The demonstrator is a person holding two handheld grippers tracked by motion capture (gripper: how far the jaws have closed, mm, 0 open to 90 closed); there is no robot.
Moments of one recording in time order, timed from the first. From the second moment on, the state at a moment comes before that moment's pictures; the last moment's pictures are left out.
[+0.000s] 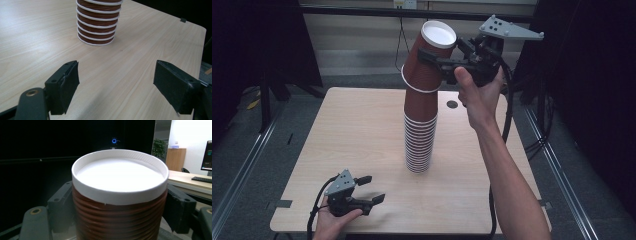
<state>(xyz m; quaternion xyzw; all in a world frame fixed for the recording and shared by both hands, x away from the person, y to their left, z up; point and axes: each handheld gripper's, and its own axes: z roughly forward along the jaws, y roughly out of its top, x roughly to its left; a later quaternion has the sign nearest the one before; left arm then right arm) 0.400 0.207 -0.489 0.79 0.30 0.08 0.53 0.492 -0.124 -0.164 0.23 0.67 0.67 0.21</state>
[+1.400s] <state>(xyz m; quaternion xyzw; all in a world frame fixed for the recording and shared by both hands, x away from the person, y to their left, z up) 0.399 0.205 -0.486 0.78 0.29 0.08 0.54 0.463 -0.193 -0.174 0.28 0.66 0.66 0.24</state>
